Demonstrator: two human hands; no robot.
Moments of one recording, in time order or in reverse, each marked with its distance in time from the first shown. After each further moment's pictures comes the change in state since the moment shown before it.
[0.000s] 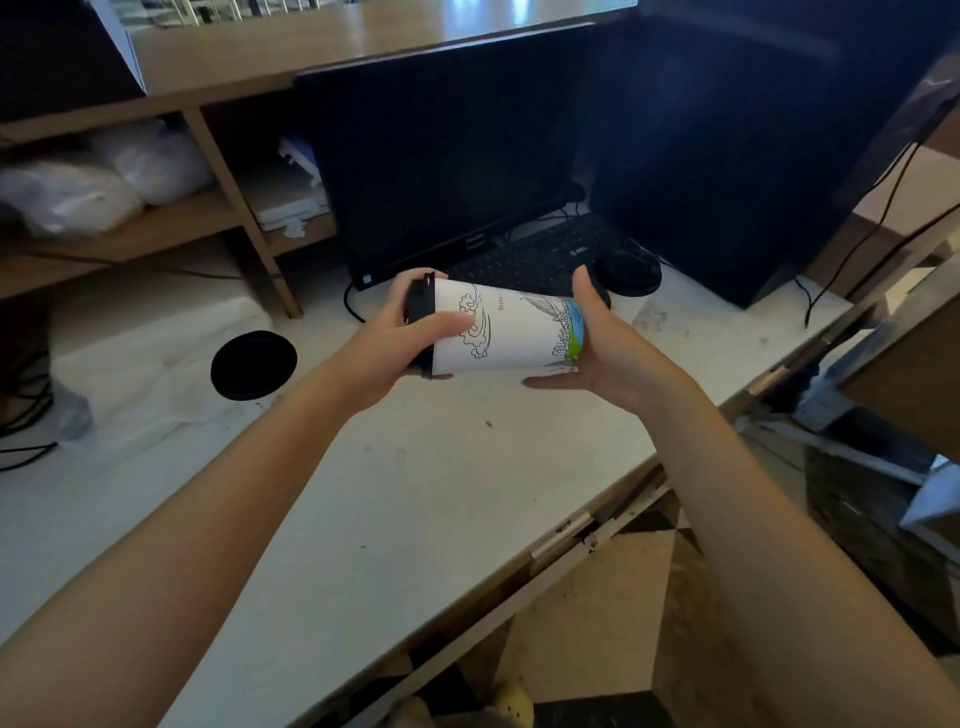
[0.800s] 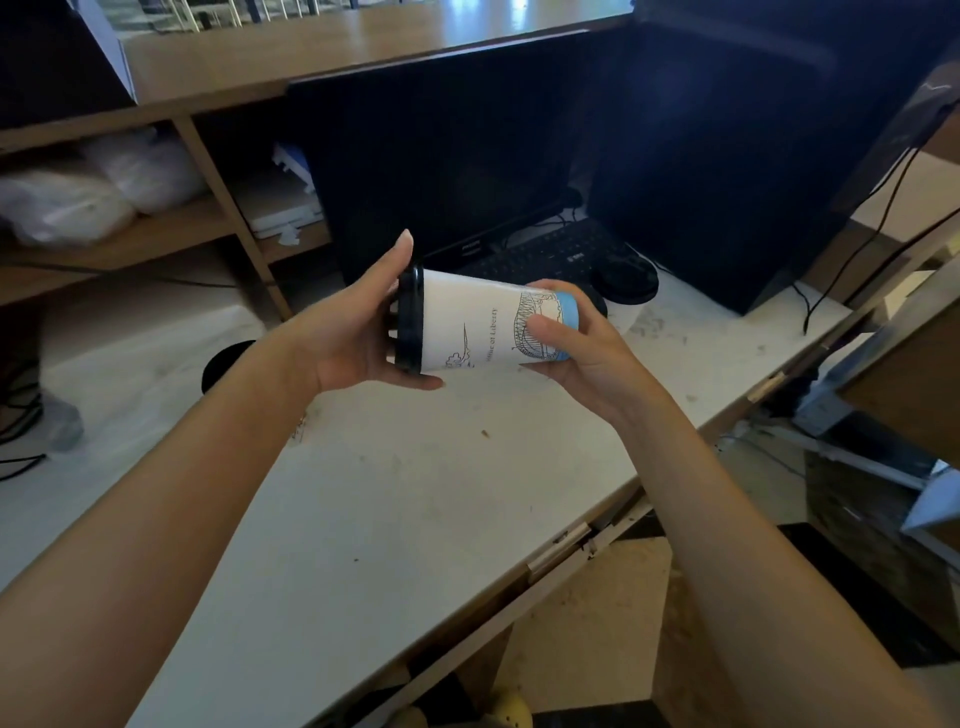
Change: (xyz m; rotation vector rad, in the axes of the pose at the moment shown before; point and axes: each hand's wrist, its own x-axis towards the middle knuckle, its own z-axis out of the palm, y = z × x) left_hand 0.007 0.031 -0.020 -0.134 -0.146 -0.336; right_hand 0.004 0.007 0.006 0.108 -0.072 -0.310
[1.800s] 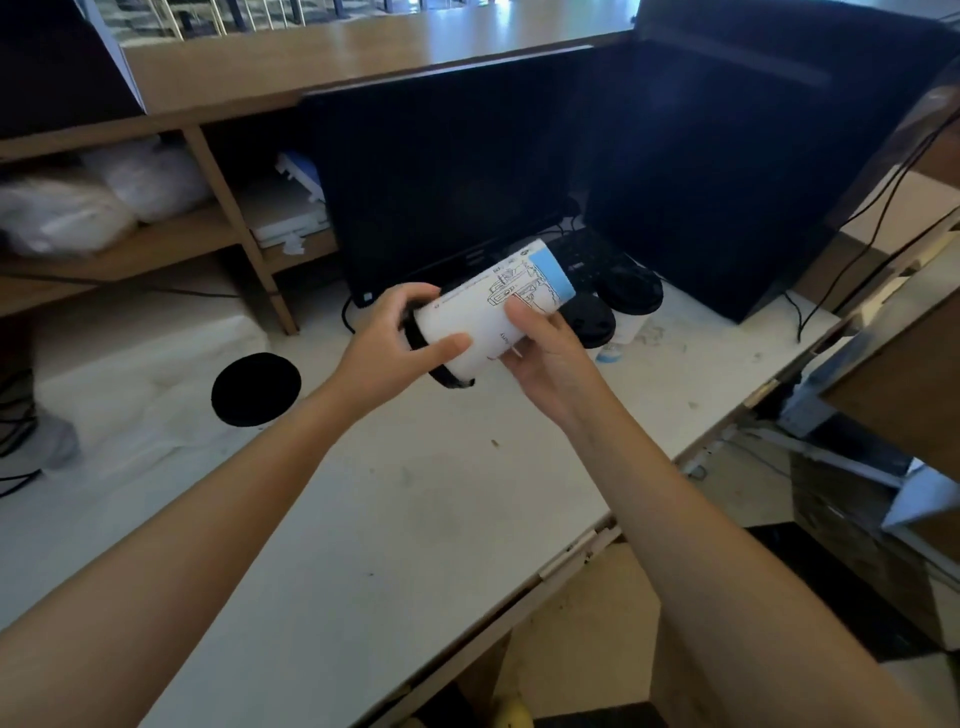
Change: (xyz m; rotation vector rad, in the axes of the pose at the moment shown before) left_hand 0.025 -0.032 -0.017 0.598 0.344 0.591; right_hand 0.035 0.022 0.044 0.288 0.088 -0.088
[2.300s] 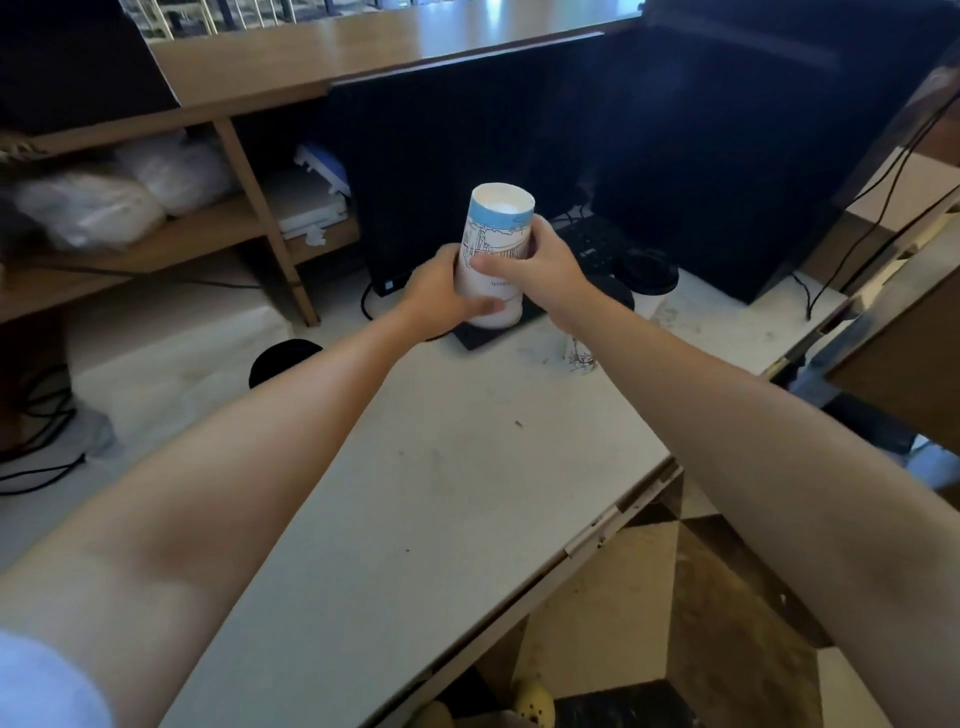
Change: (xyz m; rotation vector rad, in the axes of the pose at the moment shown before) left_hand 0.056 -0.008 0.007 0.202 -0.089 -0.038; right_hand 0.061 -0.012 0.024 -0.789 0.154 -0.106
